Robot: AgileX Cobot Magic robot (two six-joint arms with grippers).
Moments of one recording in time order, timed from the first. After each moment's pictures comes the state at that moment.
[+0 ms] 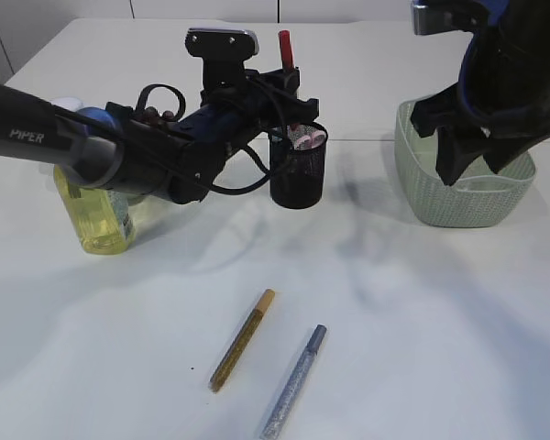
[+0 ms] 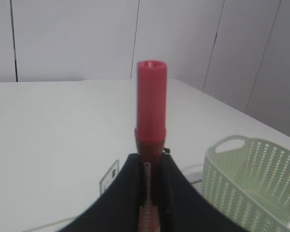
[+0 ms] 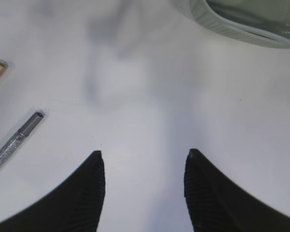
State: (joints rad) left arm -0.58 2.26 -1.47 -0.08 -0.72 -0.10; right arm 0.34 1.64 -1.47 -0.07 1.23 0.08
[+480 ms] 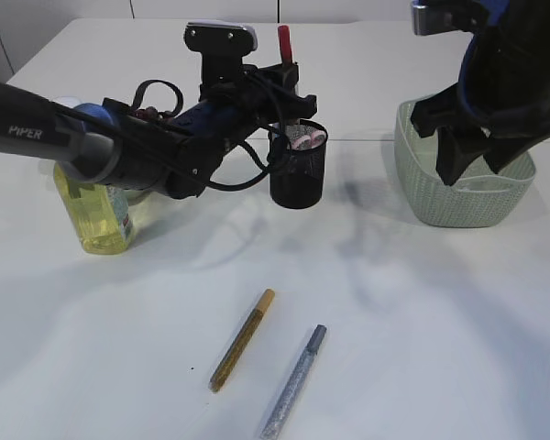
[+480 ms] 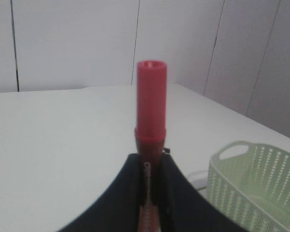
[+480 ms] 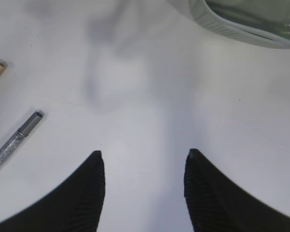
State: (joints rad) left arm -0.56 2.27 -1.49 -0.05 -0.72 -0.10; right arm 0.34 1.64 -1.47 -0.07 1.23 0.08
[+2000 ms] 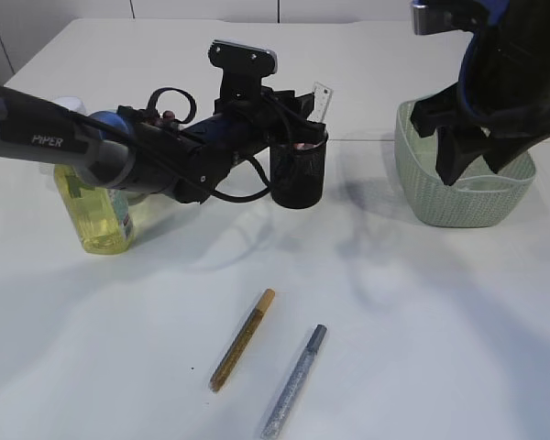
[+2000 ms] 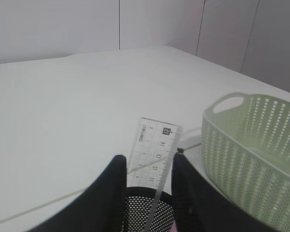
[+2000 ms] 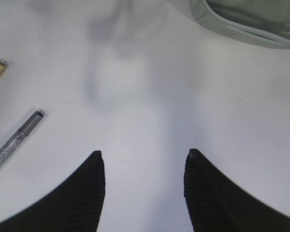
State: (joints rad) left arm -0.56 2.32 -1.55 0.04 -0.59 -0.10; right arm 0.34 1.64 -1.47 -0.08 1.23 0.08
